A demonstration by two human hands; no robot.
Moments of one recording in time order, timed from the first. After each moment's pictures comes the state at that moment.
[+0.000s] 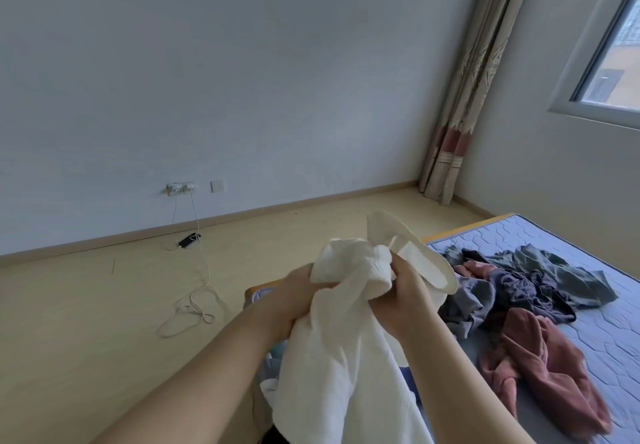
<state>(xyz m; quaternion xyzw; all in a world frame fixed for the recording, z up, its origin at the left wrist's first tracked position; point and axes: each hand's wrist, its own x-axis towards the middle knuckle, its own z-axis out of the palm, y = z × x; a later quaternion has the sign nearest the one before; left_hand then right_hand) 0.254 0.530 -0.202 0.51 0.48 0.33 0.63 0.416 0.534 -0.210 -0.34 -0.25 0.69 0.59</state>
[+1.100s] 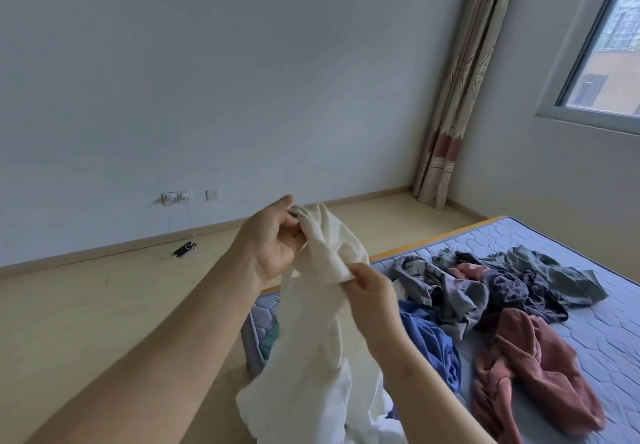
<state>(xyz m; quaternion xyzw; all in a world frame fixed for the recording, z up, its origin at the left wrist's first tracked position) 0.247 0.542 -0.123 0.17 0.29 0.60 0.72 0.379 0.503 -0.206 -0.61 -0.54 0.30 0.49</state>
